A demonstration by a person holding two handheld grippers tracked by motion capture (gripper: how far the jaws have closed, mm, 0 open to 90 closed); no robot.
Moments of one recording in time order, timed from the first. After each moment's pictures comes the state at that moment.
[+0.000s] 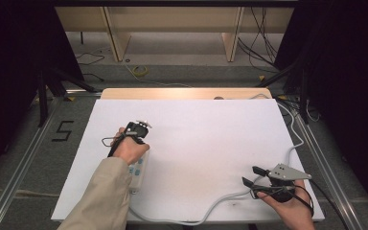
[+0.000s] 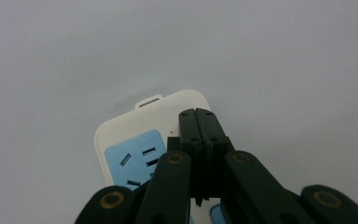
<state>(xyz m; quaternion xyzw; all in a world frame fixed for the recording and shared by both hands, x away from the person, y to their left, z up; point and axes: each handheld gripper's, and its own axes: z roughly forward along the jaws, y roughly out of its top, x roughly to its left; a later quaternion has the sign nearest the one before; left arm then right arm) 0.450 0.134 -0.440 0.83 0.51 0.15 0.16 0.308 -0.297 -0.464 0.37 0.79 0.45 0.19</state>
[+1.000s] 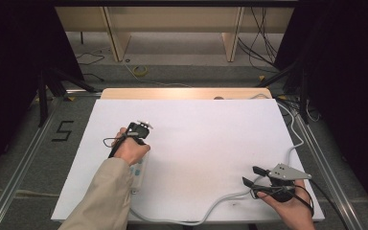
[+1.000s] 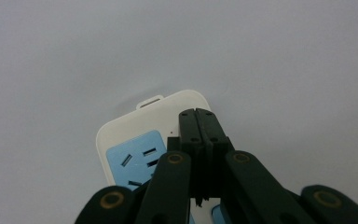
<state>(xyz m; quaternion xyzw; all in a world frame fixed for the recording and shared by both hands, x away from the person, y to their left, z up) 0.449 0.132 -0.441 0.84 0.50 0.16 0.16 0.308 -0.298 -0.465 0.37 0.79 0.45 0.19</state>
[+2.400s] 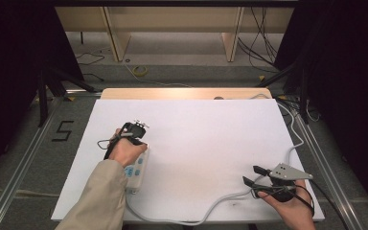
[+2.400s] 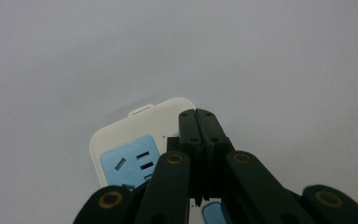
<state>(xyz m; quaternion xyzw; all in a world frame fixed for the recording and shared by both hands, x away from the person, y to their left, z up) 0.442 0.144 -0.434 0.83 0.49 0.15 0.23 0.308 -0.299 -0.464 0.37 0.79 0.45 0.20</state>
